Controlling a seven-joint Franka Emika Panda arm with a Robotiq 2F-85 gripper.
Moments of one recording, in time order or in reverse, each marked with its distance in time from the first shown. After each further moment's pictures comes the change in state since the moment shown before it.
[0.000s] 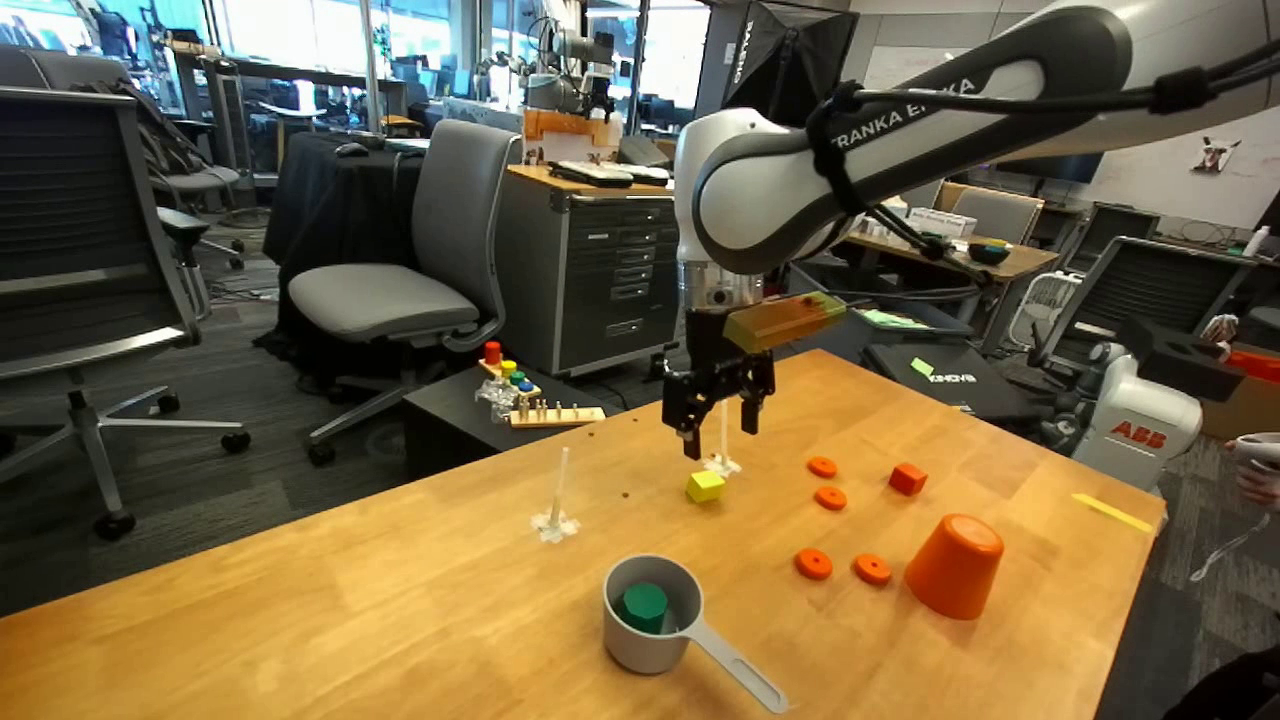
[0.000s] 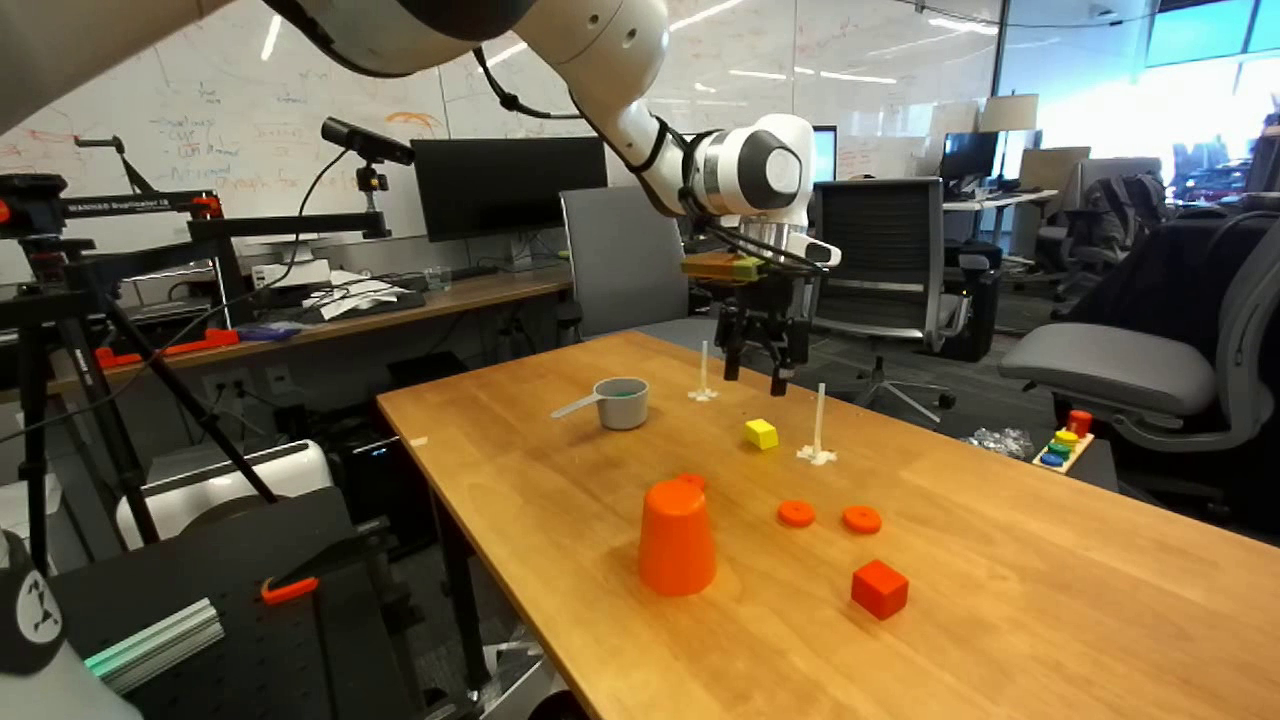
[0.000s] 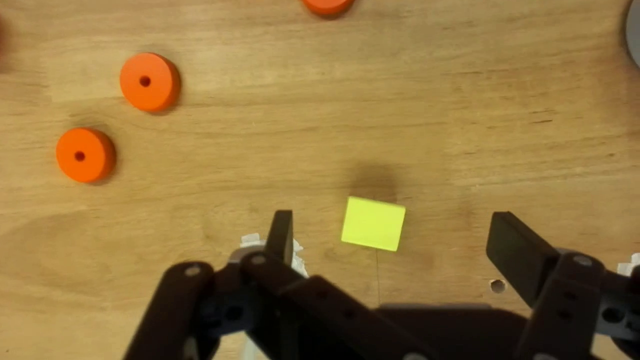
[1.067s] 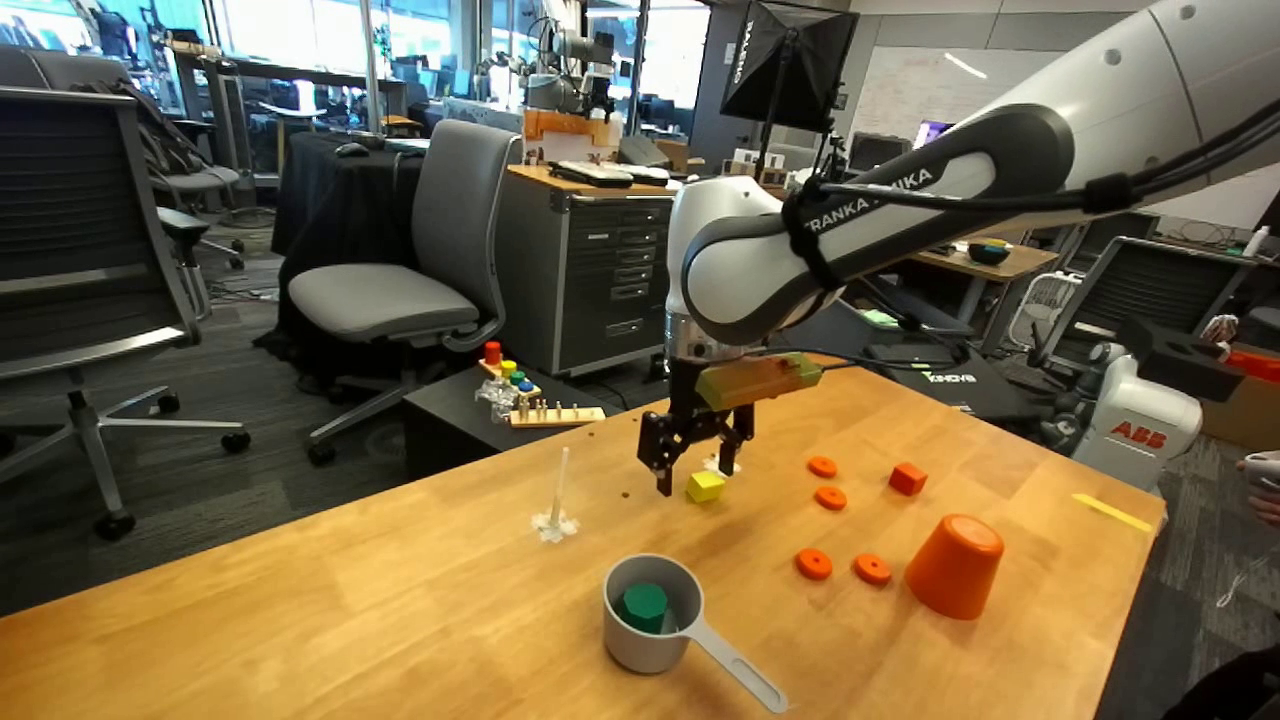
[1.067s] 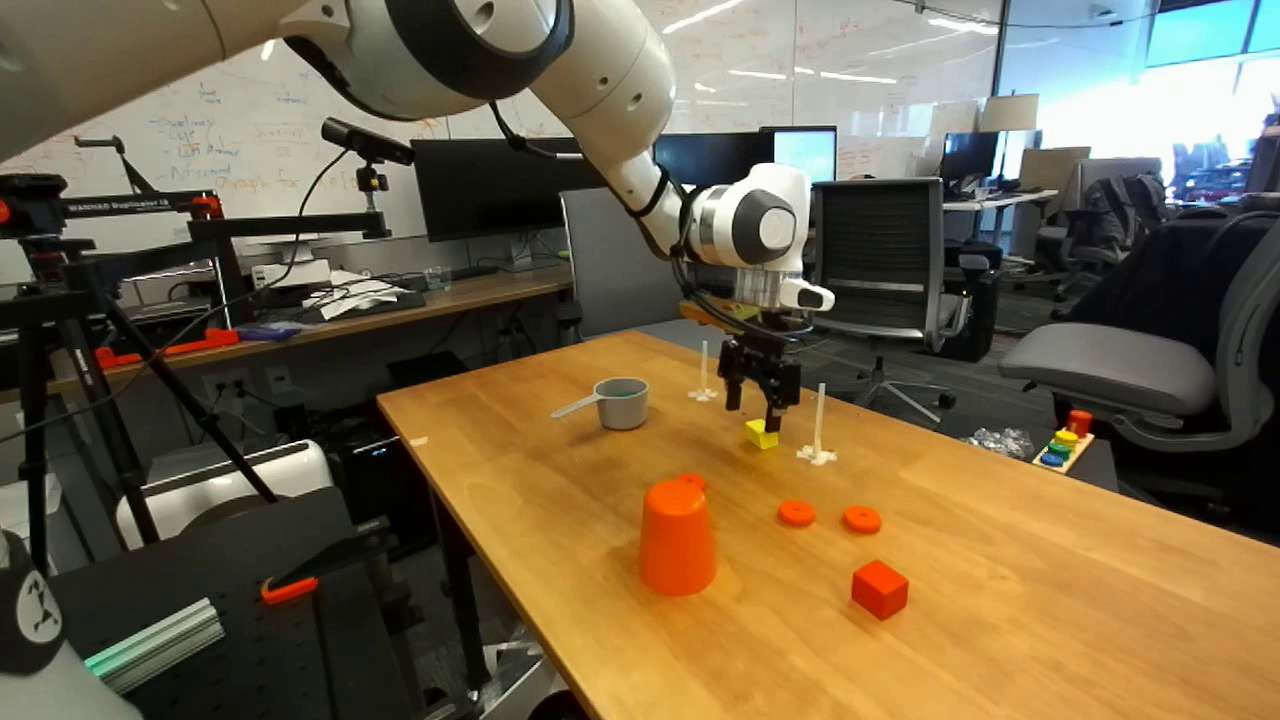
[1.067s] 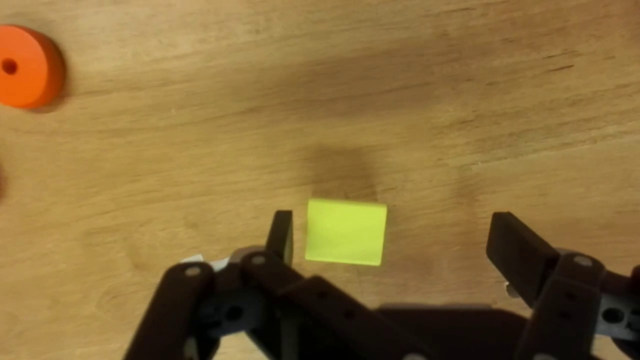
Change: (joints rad) arm -0.002 0.095 0.010 0.010 0.032 0.158 0.084
